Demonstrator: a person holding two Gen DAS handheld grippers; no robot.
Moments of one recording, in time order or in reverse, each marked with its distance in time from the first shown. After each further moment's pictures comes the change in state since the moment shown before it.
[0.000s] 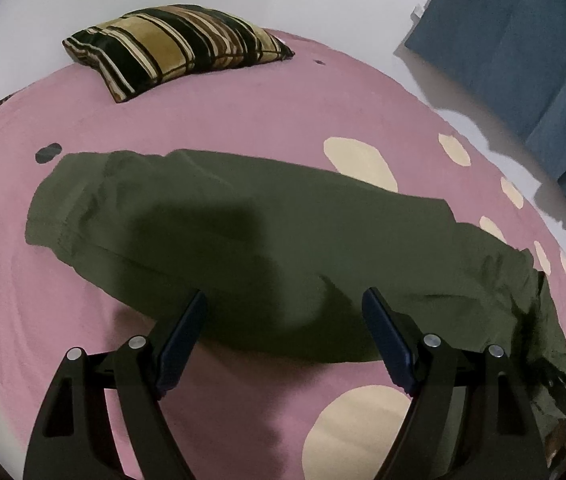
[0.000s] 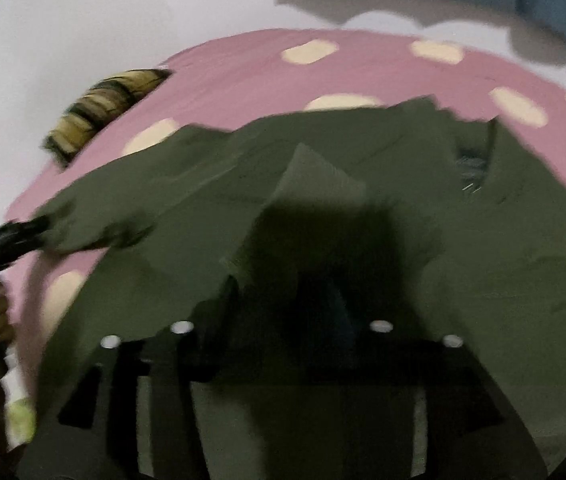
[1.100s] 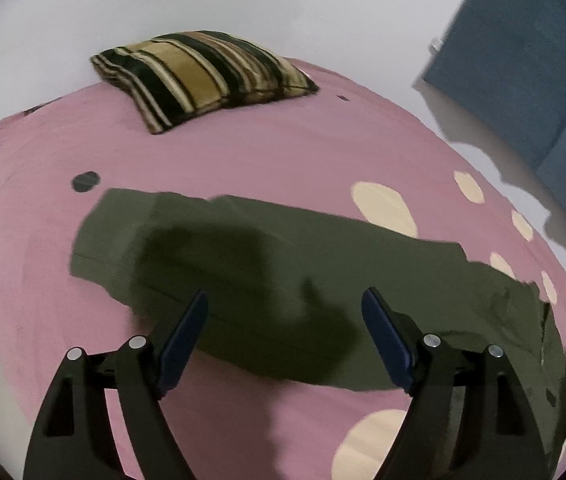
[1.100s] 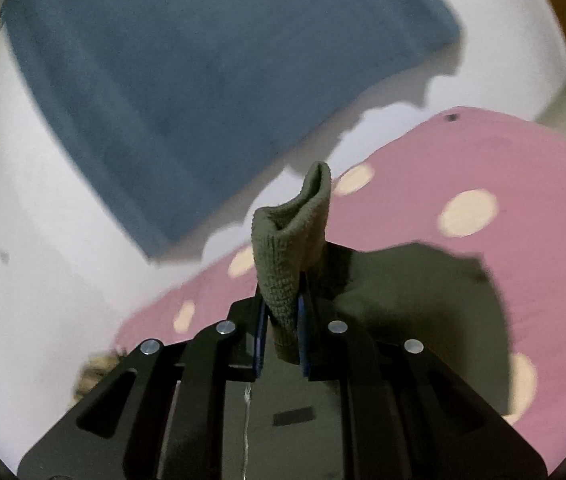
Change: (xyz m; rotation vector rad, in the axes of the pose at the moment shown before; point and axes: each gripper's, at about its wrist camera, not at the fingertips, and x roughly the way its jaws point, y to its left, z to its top) left arm -0.023 0.019 0.019 -0.027 -0.092 0.039; right arm -0.274 -0.210 -0.026 0.599 -0.681 -0.173
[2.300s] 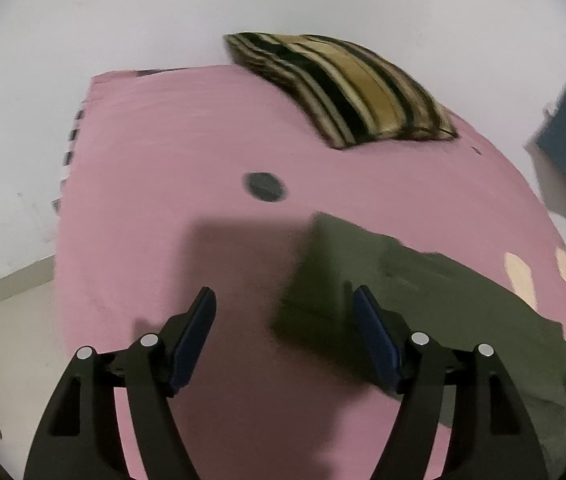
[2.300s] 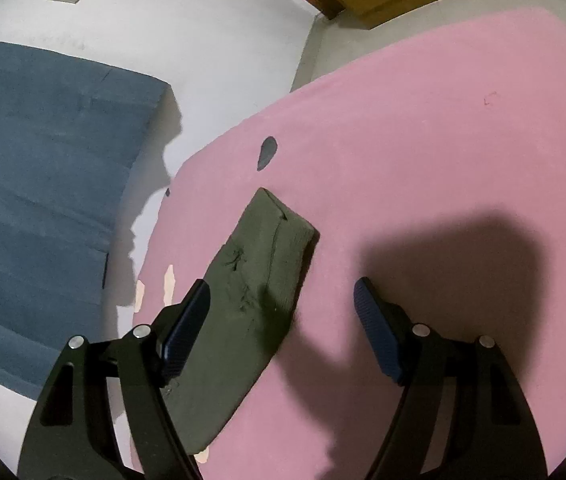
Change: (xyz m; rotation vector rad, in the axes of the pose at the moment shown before) left arm 0.004 0.149 0.012 -0.268 -0.066 0.288; right arm -0.208 -0.367 -0.077 0.752 -0.247 -0.386
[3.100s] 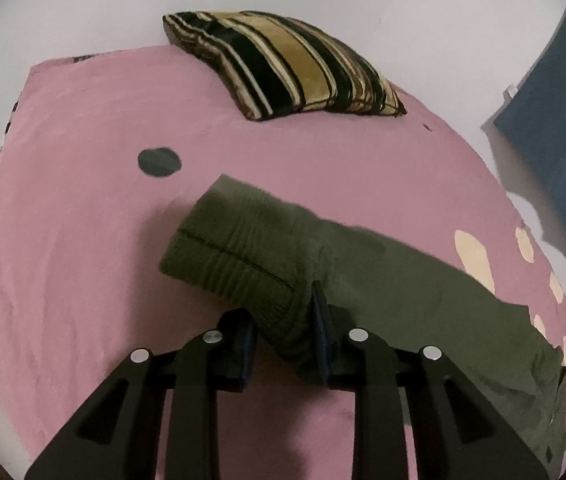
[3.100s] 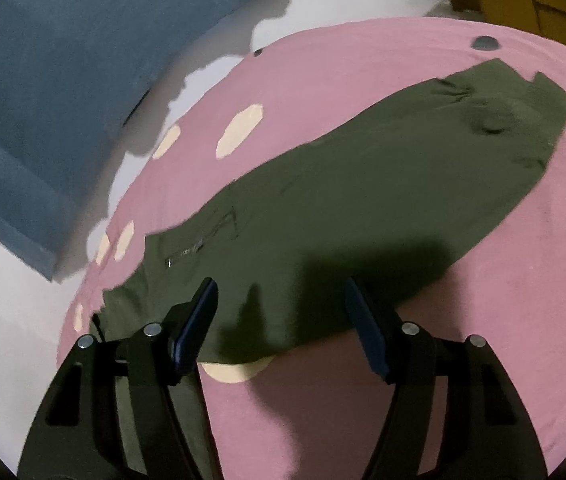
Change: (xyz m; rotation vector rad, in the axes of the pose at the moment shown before) left arm 0.015 -0.050 -0.008 0.050 0.080 -0.198; right arm 0.061 0.124 -0.147 -0.443 0.236 -0.010
